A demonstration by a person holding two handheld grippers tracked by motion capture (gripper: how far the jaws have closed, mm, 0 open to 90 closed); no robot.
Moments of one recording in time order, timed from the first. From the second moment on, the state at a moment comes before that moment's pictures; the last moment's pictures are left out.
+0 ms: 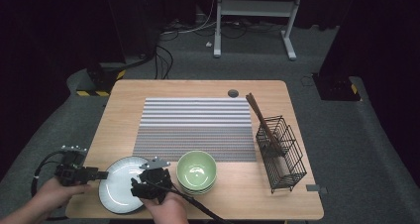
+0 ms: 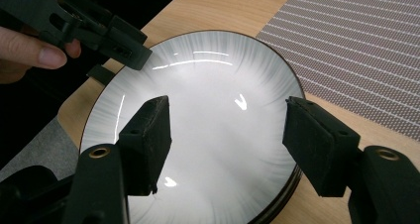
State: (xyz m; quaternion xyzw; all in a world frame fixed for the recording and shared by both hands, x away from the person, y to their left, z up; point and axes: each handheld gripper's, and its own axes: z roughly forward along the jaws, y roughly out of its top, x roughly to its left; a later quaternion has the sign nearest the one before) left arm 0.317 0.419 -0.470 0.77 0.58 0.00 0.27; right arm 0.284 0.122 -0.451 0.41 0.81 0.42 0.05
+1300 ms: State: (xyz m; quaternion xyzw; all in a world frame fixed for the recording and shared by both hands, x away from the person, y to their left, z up) left arm 0.314 0.408 -0.475 0.78 0.56 -0.04 0.27; right arm 0.301 0.119 -0.469 0.47 0.79 0.38 0.00
